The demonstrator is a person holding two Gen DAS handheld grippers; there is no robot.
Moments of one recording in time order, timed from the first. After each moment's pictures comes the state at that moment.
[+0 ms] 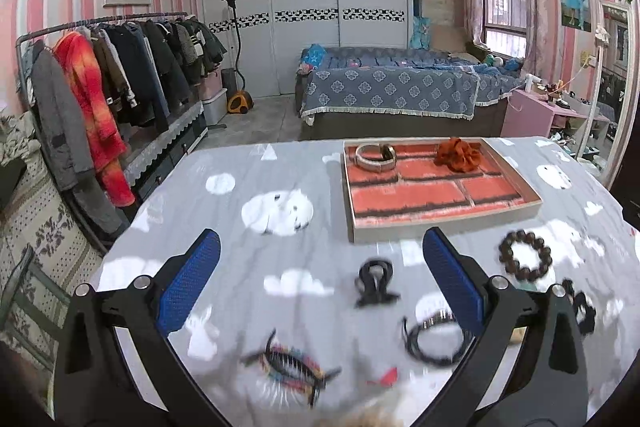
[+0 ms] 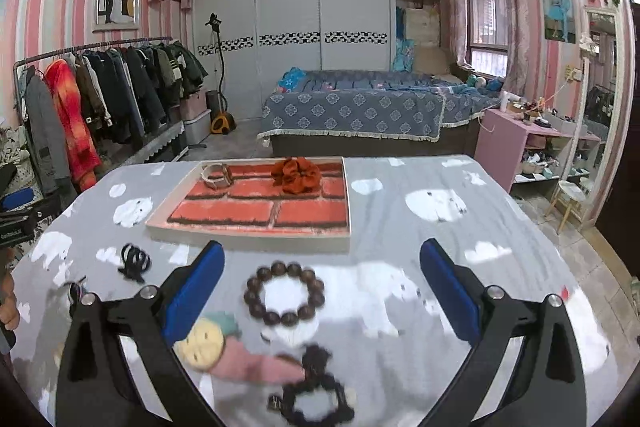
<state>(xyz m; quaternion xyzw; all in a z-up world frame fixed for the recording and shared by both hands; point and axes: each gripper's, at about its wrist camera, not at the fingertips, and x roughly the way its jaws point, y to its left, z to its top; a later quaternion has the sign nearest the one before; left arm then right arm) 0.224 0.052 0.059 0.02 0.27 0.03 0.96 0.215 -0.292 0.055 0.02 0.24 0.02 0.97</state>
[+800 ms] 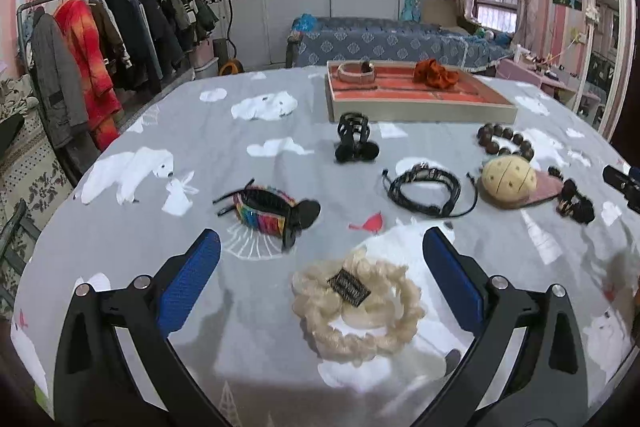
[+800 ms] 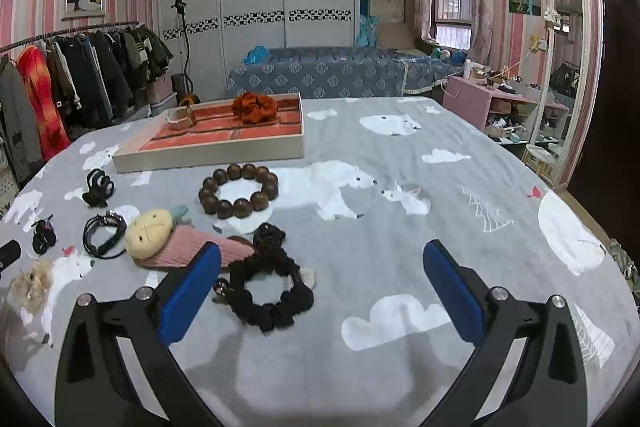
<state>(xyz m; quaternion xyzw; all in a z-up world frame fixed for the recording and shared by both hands) 0.136 0.040 -0.032 0.01 0.32 0.02 0.95 0.167 -0.309 -0.022 0.02 0.28 -0.04 0.96</state>
